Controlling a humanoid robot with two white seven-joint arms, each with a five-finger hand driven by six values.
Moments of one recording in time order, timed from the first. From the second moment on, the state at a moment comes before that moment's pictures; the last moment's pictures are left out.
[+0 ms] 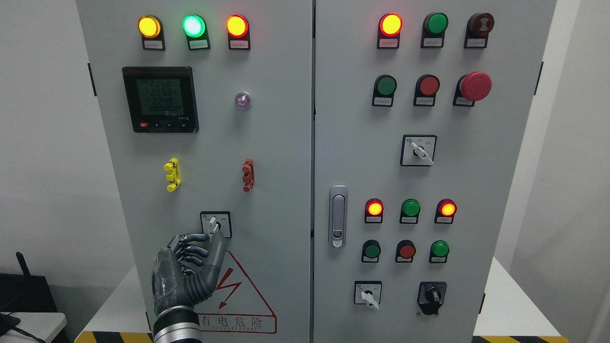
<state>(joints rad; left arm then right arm) -0.42 -0.11 -0.13 -1.85 -0.30 0.51 0.42 0.12 0.12 0.00 -0.11 0.00 0.01 -0.06</state>
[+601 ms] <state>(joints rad) -0.44 -0.11 -0.14 -1.85 -0.25 0.54 0.45 0.12 0.12 0.00 -0.11 0.00 0.01 -0.06</state>
